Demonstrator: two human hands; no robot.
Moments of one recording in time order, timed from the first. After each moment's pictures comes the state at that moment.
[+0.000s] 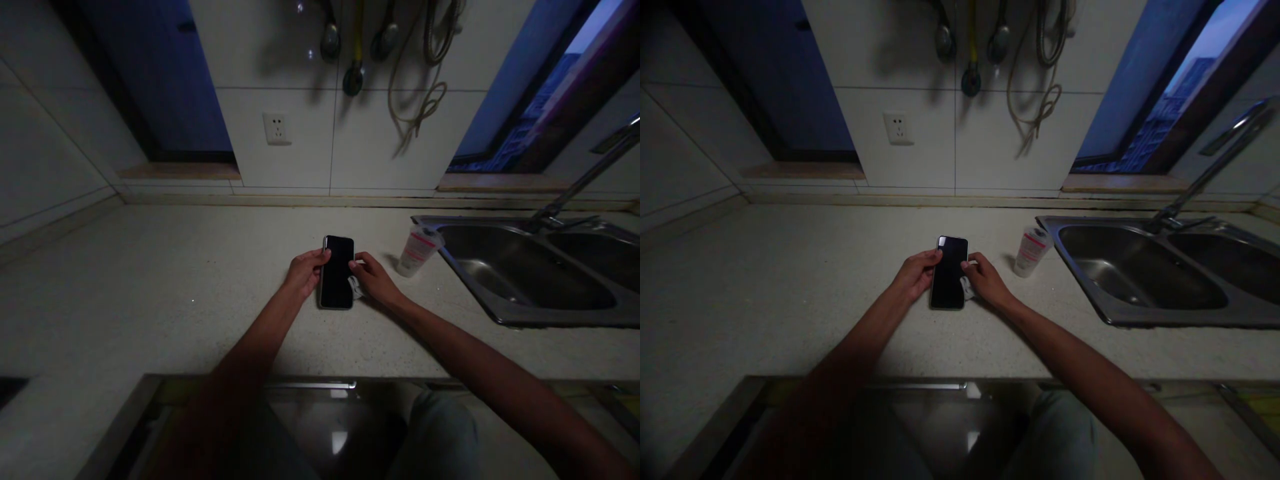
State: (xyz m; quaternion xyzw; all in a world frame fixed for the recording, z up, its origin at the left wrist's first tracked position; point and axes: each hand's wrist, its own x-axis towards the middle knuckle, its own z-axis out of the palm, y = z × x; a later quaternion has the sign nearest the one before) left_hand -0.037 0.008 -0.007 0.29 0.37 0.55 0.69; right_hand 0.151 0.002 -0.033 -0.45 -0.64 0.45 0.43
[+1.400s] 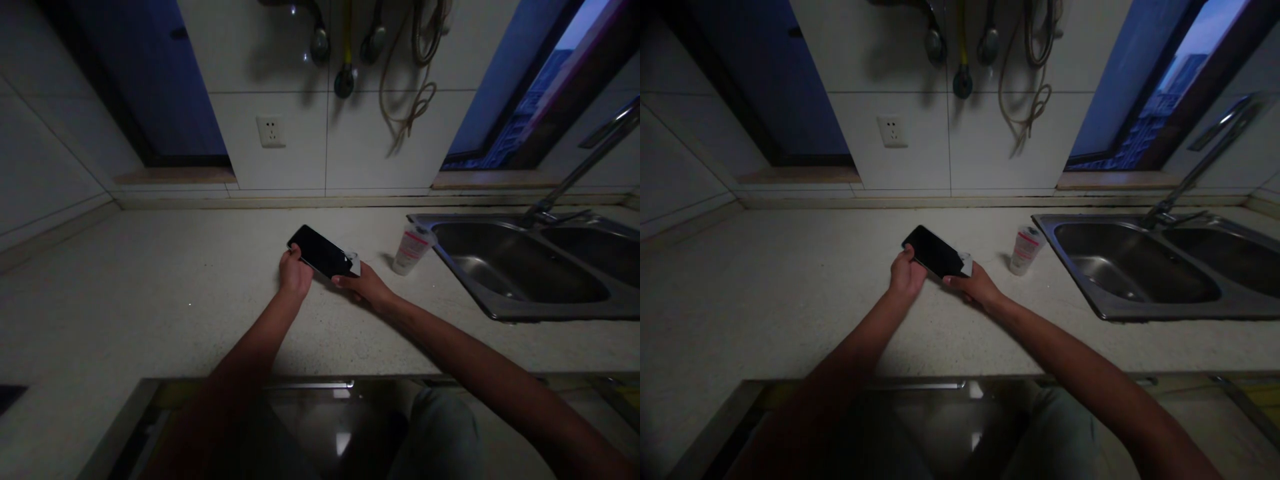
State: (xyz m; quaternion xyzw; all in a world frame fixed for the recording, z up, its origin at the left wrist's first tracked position) left_hand -0.030 0.025 -0.013 0.12 0.28 0.75 0.59; right_hand 0.138 -0.013 -0.019 -0.46 -0.57 0.55 0.40
